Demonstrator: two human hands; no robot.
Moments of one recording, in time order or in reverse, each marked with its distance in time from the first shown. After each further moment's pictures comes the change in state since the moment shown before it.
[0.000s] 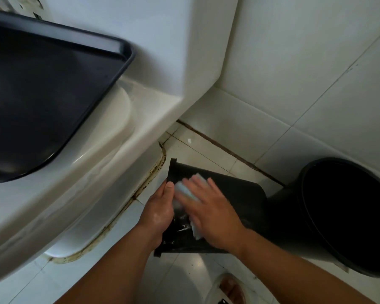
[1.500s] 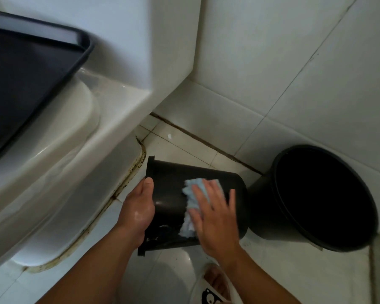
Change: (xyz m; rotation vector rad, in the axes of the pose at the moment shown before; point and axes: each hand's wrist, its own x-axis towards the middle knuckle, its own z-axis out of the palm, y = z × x) left_hand 0.003 -0.003 0.011 -0.017 0.107 -0.024; right_hand -0.059 0.009 0.028 -0.036 0.178 0.499
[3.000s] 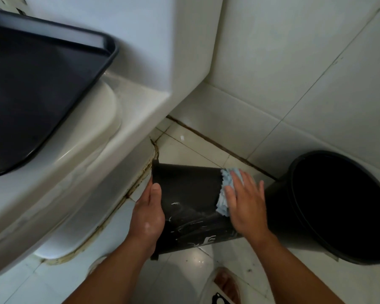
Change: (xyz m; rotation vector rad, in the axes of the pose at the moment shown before) left_hand -0.016 -0.011 -0.004 -0.080 0.103 0.169; right_hand 0.043 0.039 -0.018 0.020 0.007 0.174
